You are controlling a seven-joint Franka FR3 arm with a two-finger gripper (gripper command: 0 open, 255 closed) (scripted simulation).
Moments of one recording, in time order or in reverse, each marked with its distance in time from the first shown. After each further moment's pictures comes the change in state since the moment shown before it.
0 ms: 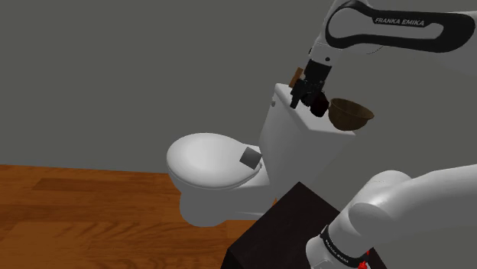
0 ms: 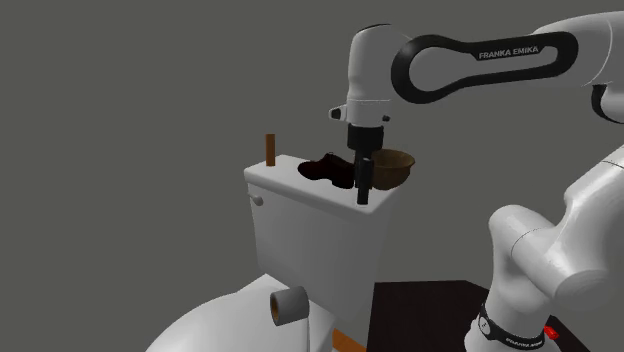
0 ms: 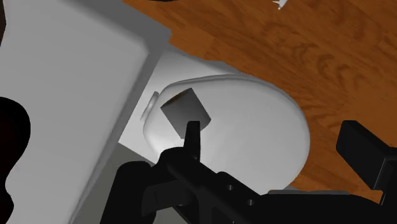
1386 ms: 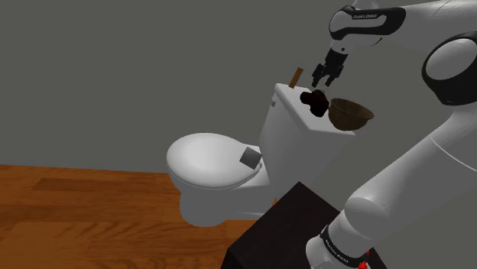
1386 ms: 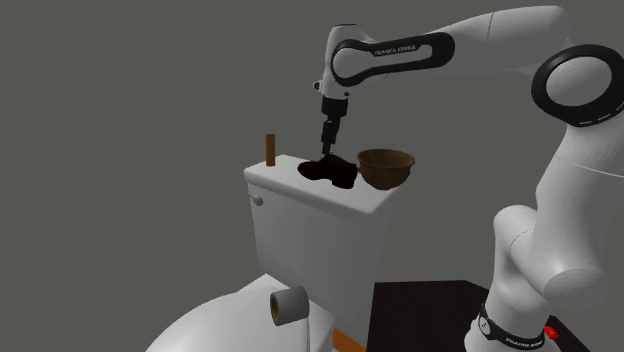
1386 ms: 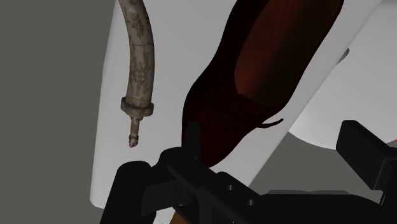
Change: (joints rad) arm -0.124 0.459 -0.300 0.462 -0.025 0.139 -0.283
